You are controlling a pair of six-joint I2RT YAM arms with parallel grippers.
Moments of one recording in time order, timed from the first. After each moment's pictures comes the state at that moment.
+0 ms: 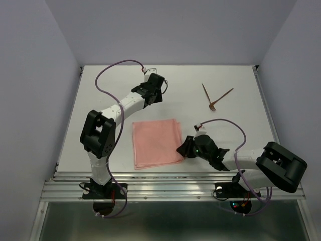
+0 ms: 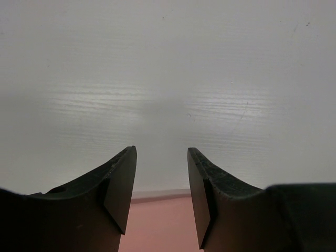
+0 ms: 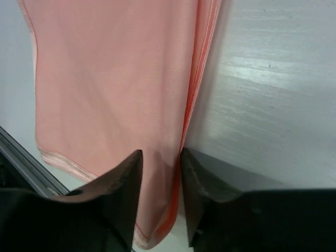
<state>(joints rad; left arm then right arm) -0.59 1.87 1.50 -0.44 -0.39 -0.53 0.86 1.35 0.28 0.48 0.10 0.84</state>
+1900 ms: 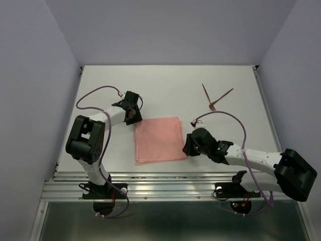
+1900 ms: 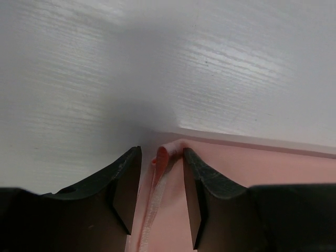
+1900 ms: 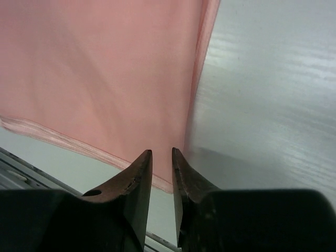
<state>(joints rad) -0.36 1.72 1.01 -0.33 -0.16 -0.62 0.88 1.21 0.48 -0.07 0.13 0.70</state>
